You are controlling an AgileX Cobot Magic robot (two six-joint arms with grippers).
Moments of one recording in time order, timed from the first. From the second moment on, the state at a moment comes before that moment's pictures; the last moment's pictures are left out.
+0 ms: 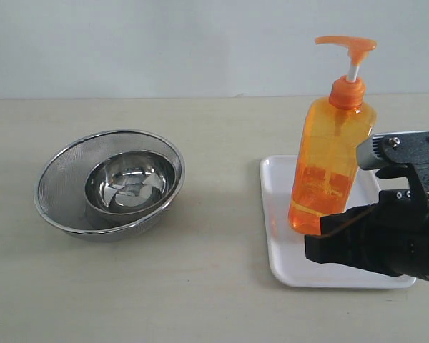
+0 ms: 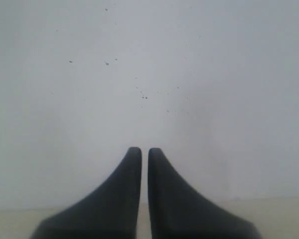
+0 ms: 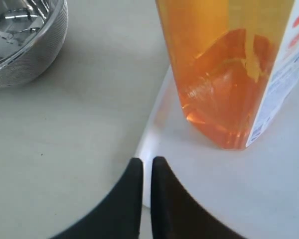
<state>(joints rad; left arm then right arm) -0.02 0.00 -0.24 -0.47 0.11 0.46 0.64 1.14 -0.37 0.91 -0.05 -0.57</state>
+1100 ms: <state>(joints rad) -0.02 0.00 0.00 -0.06 0.22 0.08 0.64 1.14 -0.37 0.91 -0.06 -0.57</state>
